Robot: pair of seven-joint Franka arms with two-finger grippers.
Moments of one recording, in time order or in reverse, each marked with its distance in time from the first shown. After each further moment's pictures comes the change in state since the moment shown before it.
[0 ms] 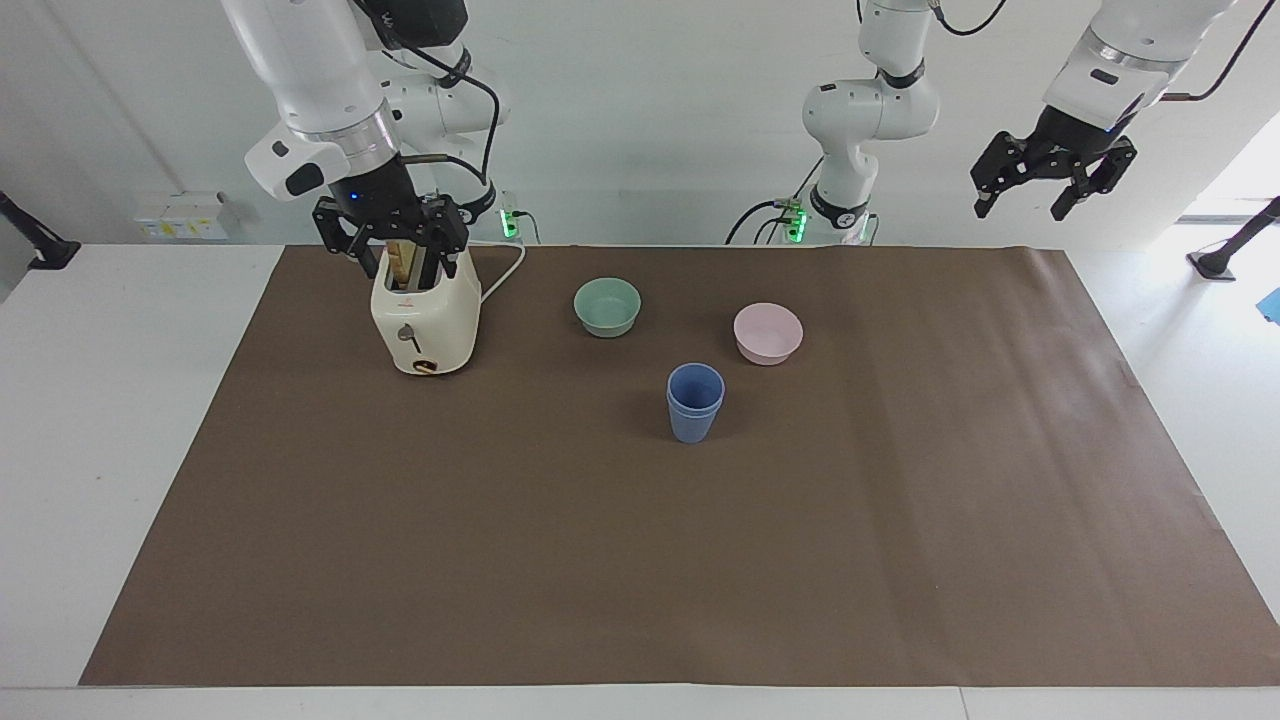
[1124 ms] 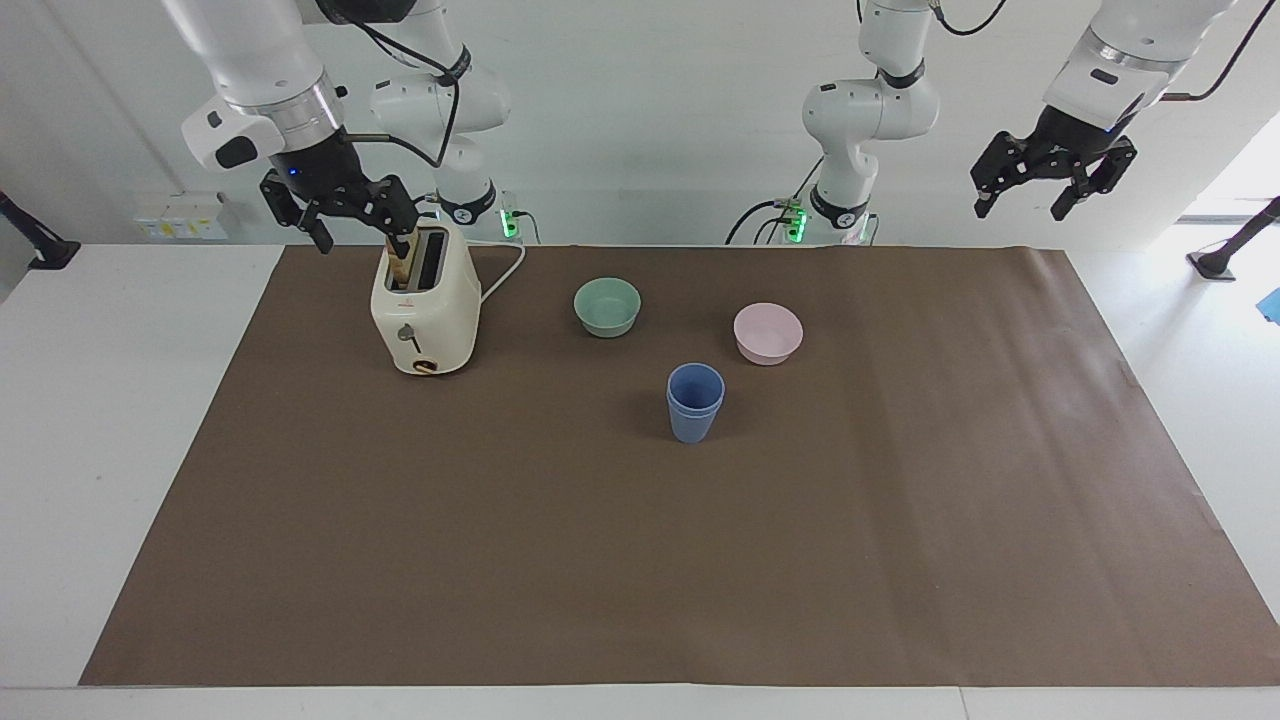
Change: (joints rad) left arm 0.000 0.000 0.000 0.000 0.000 0.000 0.000; right arm -0.027 -0.033 -0.071 0.006 -0.002 -0.061 0.000
